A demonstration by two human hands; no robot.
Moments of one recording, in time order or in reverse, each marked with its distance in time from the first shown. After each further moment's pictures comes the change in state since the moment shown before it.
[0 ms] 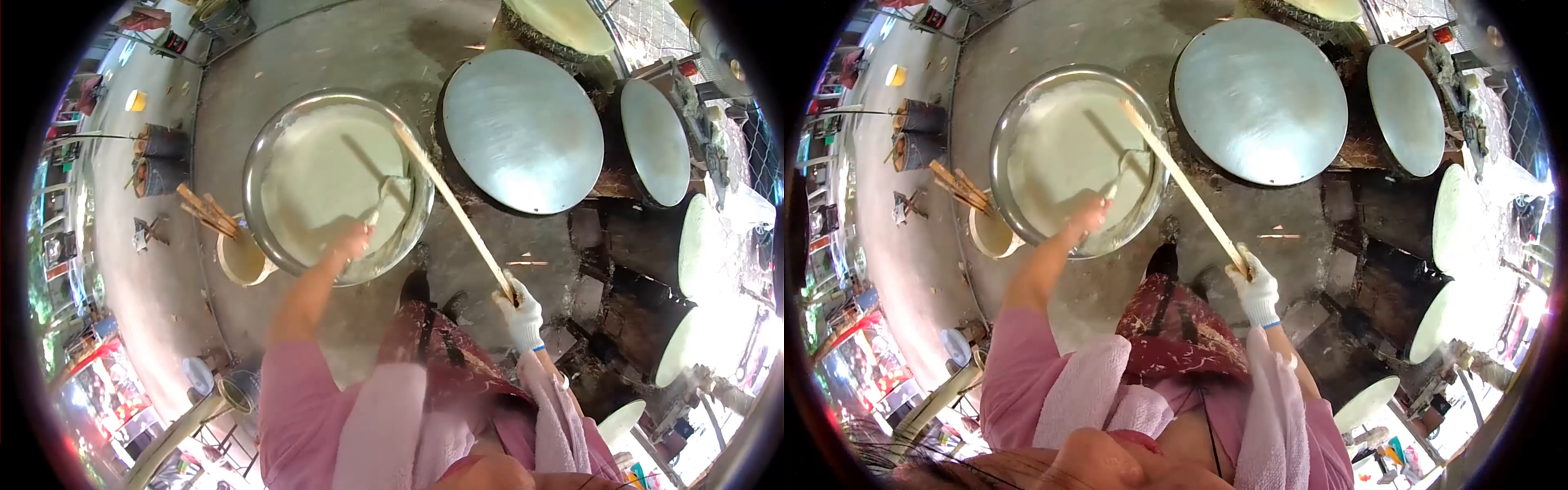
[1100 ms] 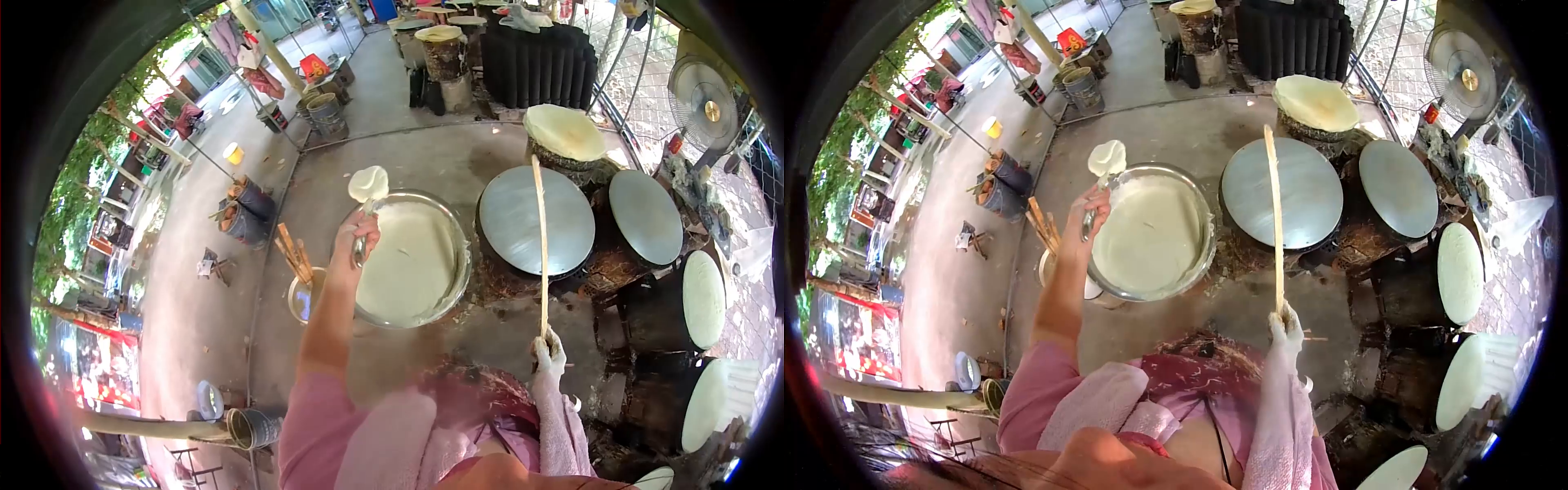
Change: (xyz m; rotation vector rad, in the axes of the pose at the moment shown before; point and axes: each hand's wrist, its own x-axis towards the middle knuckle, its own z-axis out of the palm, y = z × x) left_hand -0.251 0.210 -0.229 -1.950 0.304 0.318; right_hand -0.090 -0.044 -0.065 0.813 0.100 0.005
